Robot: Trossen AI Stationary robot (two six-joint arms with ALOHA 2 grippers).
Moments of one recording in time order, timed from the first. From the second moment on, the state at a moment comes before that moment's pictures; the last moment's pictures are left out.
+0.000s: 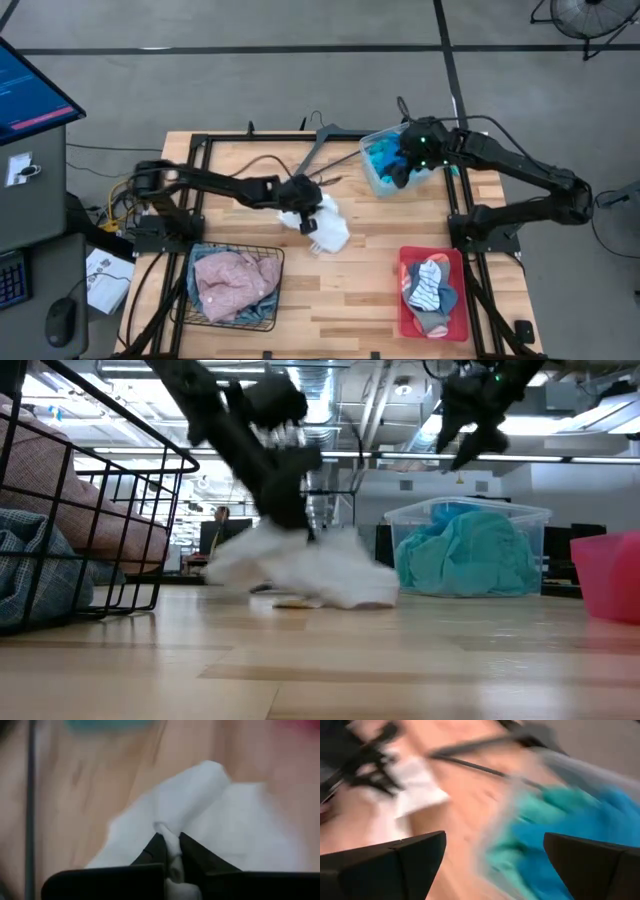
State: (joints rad) left arm 0.11 1.72 0.97 -0.04 -0.11 -0.06; right arm -0.46 1.11 1.07 -0.81 0.02 0.22
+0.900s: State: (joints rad) left arm 0.08 1.30 0.97 0.15 0.02 -0.02; right arm -0.08 1.48 1.07 0.11 -0.02 -0.12
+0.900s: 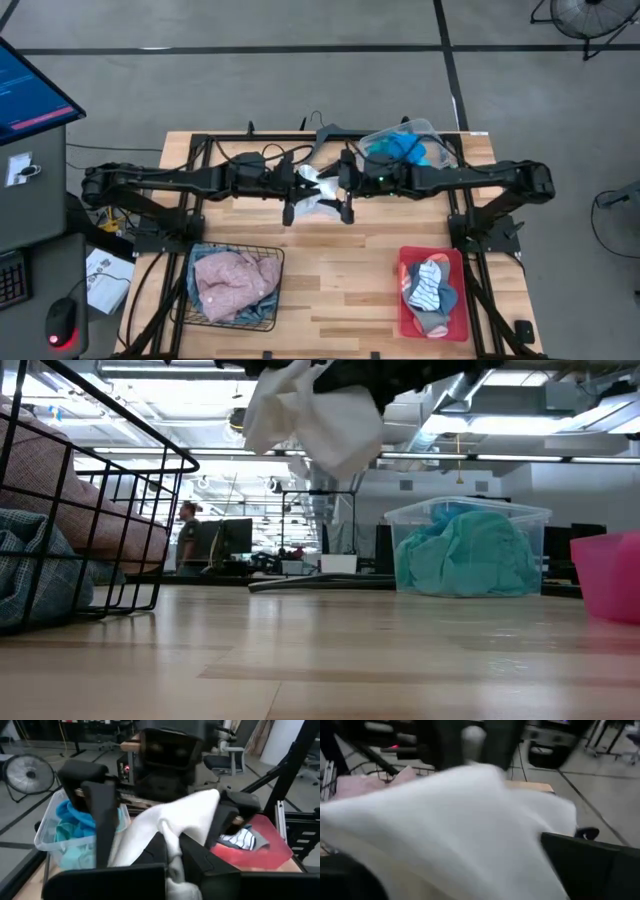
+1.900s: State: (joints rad) left arm 0.08 1.28 0.97 0.06 -0.11 0.02; right arm -0.37 1.13 1.11 -0.78 0.66 0.31
